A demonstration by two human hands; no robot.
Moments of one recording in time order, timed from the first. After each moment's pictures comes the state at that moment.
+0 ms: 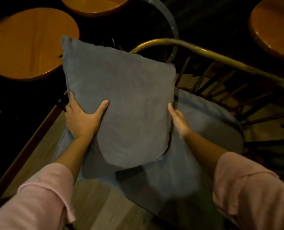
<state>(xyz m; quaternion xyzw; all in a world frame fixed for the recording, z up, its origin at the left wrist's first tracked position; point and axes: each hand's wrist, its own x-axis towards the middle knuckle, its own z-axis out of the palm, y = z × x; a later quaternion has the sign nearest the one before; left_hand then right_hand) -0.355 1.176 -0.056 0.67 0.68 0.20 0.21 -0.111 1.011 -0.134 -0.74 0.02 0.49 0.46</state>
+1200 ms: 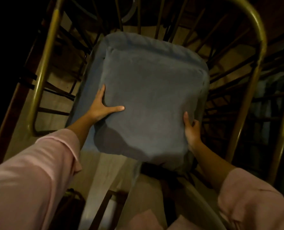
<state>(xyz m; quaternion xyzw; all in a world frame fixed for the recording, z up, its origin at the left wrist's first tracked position) -0.339 1.035 -0.153 0.71 0.46 -0.11 0.53 -0.183 0.723 -0.165 -0.78 0.23 0.33 0.48</state>
